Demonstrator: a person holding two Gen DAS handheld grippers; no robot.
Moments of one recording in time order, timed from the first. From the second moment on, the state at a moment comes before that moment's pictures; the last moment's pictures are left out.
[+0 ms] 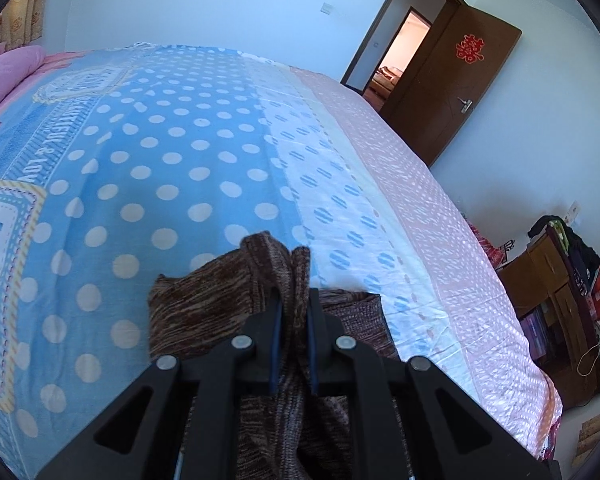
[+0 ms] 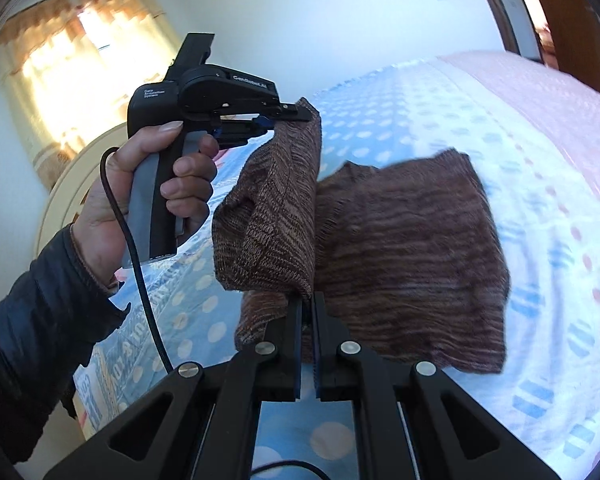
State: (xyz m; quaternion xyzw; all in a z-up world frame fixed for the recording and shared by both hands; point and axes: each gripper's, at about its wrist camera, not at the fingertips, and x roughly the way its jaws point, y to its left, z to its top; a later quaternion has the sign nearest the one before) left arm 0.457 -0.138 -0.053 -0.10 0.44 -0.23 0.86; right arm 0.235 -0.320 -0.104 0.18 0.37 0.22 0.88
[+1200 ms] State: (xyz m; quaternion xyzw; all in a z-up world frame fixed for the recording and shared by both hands) left arm 0.463 -0.266 -0.114 0.00 0.47 -0.25 0.85; right arm 0.212 -0.419 -0.106 0.25 0.32 0.13 0.90
